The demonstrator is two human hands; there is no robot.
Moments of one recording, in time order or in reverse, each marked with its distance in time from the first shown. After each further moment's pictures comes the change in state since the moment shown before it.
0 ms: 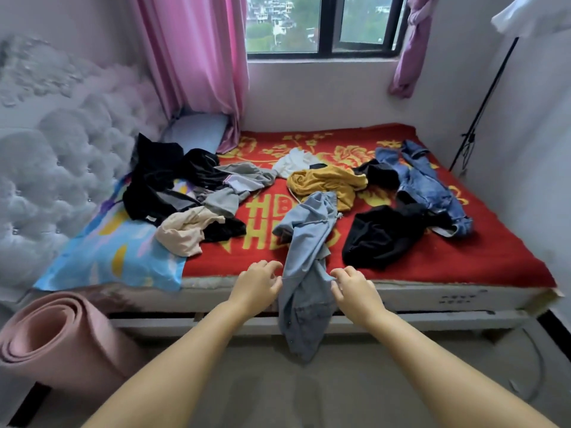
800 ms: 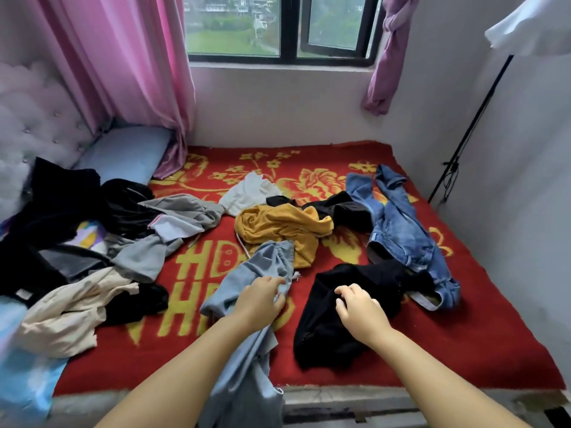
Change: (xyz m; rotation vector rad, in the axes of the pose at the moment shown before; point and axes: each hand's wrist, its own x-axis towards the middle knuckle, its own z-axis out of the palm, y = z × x) left_hand 0.388 0.091 0.078 -0.035 -0.104 0.062; right_hand 0.304 0.232 -0.060 -0.059 -0.060 0.136
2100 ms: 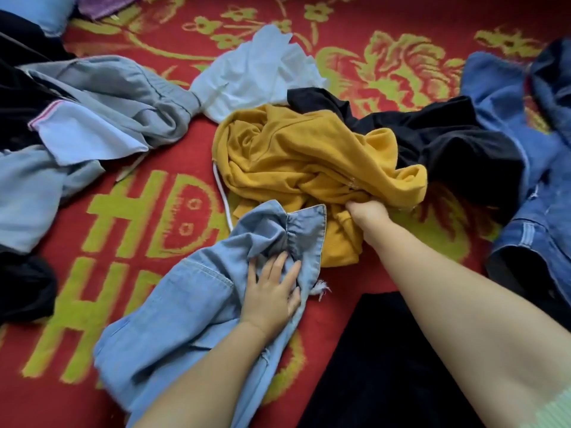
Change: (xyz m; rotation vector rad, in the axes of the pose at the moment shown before) left_hand 0.279 -0.200 0.298 0.219 -0.030 -0.126; right_hand 0.478 0.072 0.241 0.632 -0.233 0.608
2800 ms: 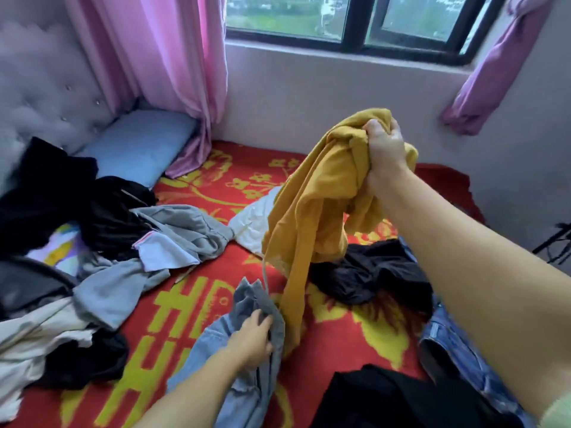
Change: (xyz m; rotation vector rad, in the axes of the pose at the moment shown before) left_hand -0.026 0.014 -0.225 -0.107 -0.245 -0.160; right_hand -0.238 -0.303 -0.221 0.827 0.026 -0.635
